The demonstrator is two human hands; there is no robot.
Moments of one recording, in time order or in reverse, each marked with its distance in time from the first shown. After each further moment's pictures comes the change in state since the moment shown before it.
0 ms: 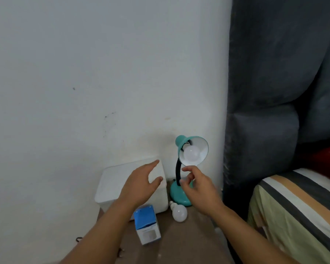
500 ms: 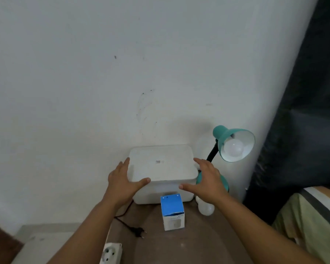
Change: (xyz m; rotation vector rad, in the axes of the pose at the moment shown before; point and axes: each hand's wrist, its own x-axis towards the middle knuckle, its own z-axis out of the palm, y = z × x) left_hand -0.054 -0.144 -0.029 -0.149 0.051 -0.558; right_hand 0.040 0.000 0.085 -0.197 -0.220 0.051
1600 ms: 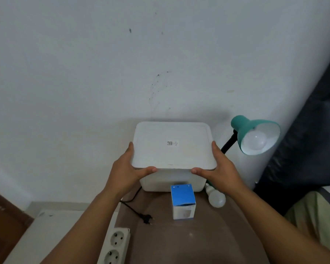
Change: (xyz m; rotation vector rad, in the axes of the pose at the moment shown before) left_hand -0.015 0.003 -0.021 -0.169 0.022 0.098; right_hand 0.003 -0.013 -0.002 0.158 -0.030 -0.009
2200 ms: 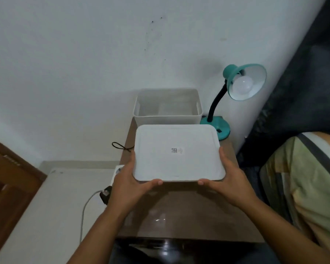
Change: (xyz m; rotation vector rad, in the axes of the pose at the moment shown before) left_hand -0.198 -0.022 0.041 -0.094 0.005 -0.071; right_hand -0.188 0.054 0.003 -0.071 -0.081 0.074
